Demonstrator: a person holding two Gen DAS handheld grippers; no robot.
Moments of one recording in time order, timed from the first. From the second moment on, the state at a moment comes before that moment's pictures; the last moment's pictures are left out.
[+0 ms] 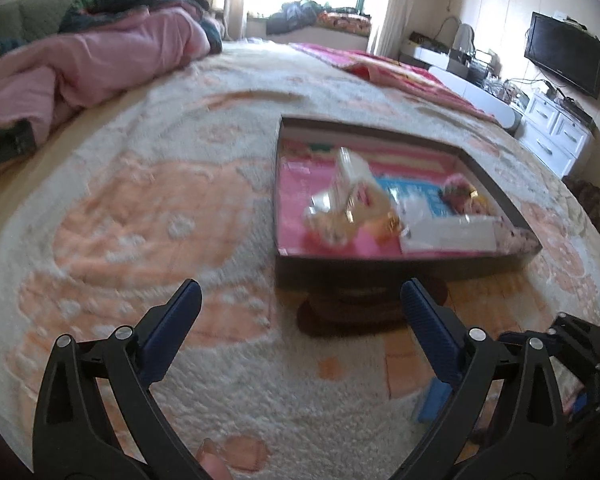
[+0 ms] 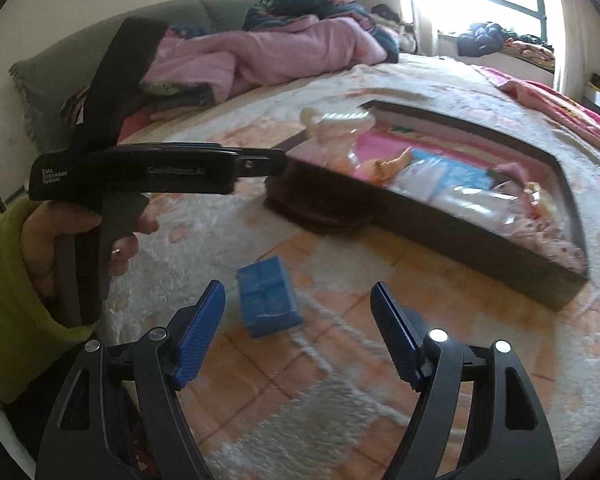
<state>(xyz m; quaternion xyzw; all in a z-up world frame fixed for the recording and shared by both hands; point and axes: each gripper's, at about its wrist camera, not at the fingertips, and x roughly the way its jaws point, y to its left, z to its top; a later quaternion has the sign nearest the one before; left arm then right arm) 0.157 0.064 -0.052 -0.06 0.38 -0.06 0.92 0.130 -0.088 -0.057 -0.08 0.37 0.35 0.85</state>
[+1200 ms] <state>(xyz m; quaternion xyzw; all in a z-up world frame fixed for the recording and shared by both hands) 0.161 0.047 -0.052 -0.13 0.38 -0.11 0.91 0.122 -0.098 -0.056 -0.09 0.35 0.34 0.87</state>
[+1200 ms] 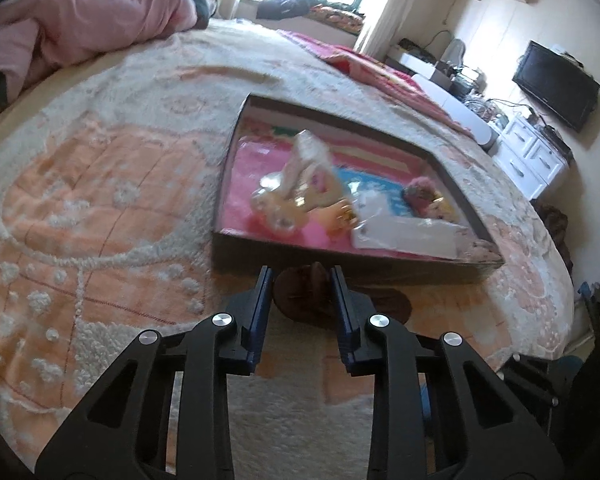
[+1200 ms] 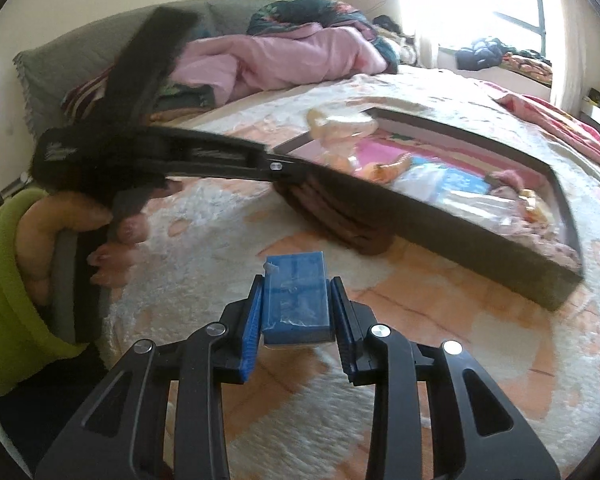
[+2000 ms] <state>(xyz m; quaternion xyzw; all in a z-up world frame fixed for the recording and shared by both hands) 0.183 -0.014 0.001 -0.07 0.32 -0.13 0.94 0.173 -0.213 -0.007 0.00 0.30 0.21 0.93</state>
